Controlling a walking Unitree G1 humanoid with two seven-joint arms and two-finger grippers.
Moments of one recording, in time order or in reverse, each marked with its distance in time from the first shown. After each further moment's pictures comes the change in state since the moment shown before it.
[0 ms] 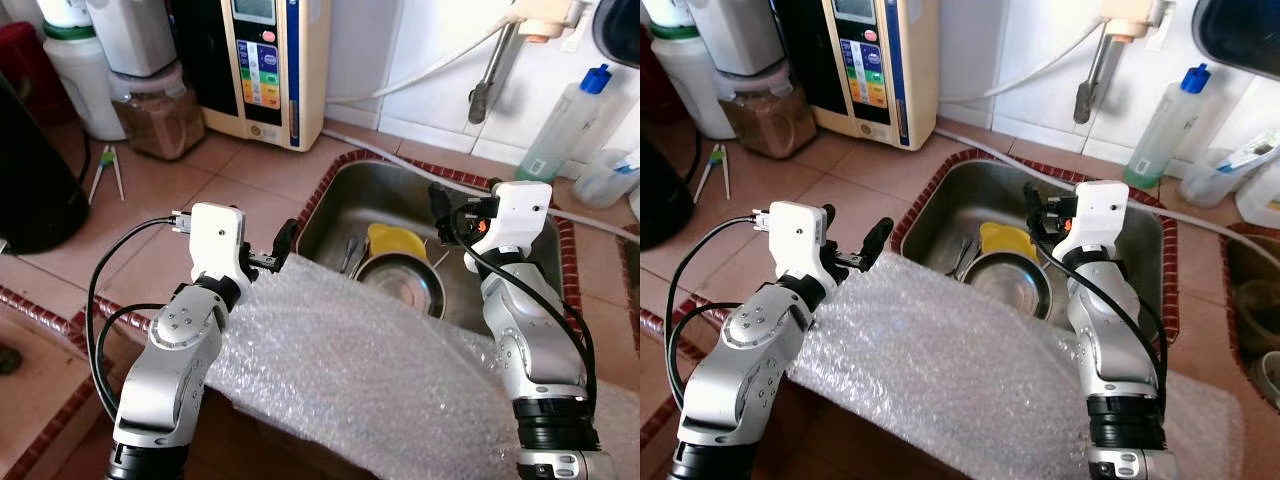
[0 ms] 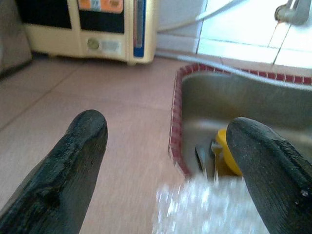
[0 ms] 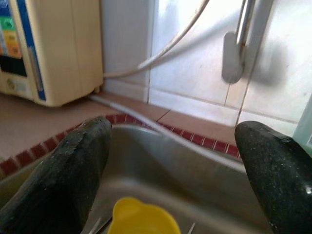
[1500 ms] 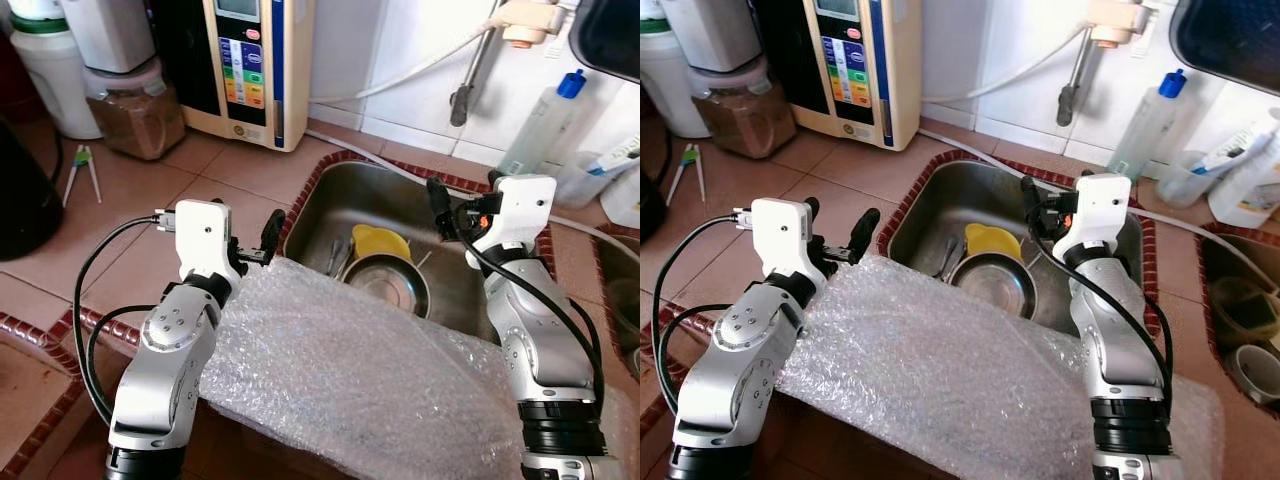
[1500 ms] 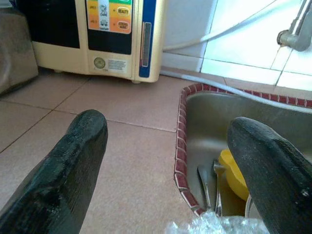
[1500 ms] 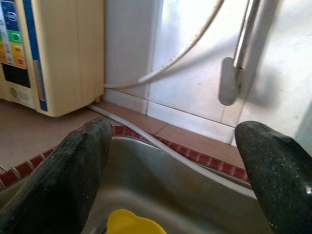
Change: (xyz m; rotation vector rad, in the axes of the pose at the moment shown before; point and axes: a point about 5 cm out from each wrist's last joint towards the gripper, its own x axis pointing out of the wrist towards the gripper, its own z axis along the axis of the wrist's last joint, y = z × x) left arm -0.003 0.005 0.003 -0.001 -0.033 0.032; right arm -0.002 0.004 0.010 -0.002 -0.016 0.038
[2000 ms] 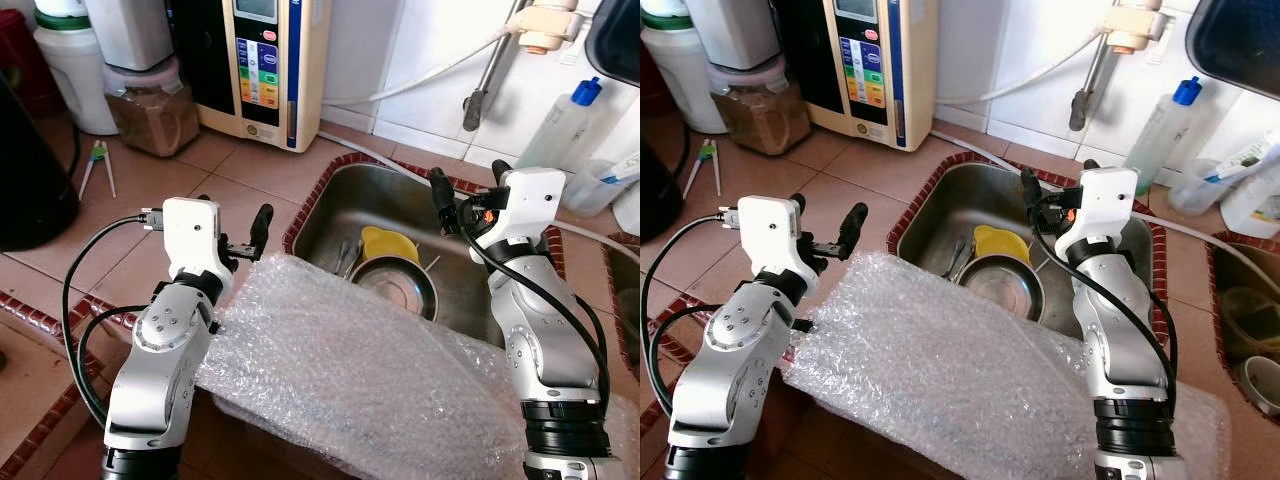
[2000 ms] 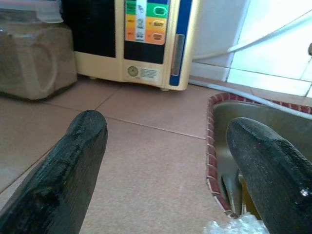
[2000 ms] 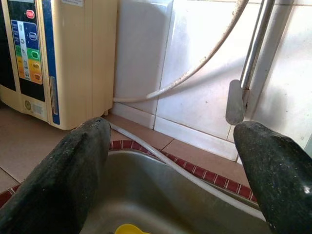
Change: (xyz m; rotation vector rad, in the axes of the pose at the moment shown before) left arm -0.002 0.013 0.004 0.019 -0.032 0.091; right arm -0.001 -0.001 0.010 -0.006 -0.041 0.015
